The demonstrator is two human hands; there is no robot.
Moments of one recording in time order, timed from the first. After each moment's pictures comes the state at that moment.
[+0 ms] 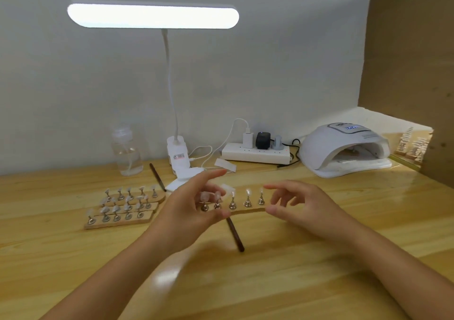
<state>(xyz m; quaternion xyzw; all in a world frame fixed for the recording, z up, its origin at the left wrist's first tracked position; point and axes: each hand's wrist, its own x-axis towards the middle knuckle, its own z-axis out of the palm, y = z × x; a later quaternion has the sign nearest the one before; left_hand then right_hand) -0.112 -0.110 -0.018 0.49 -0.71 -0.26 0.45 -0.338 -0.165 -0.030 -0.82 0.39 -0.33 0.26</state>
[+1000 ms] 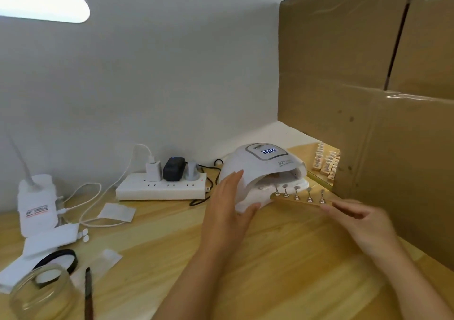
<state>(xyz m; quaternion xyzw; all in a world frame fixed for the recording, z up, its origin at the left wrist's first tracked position) -0.325 -0.284 -0.056 0.43 -0.75 -0.16 0.48 -0.542 -0.225 -0.034 -0.48 0.62 -0.59 0.20</state>
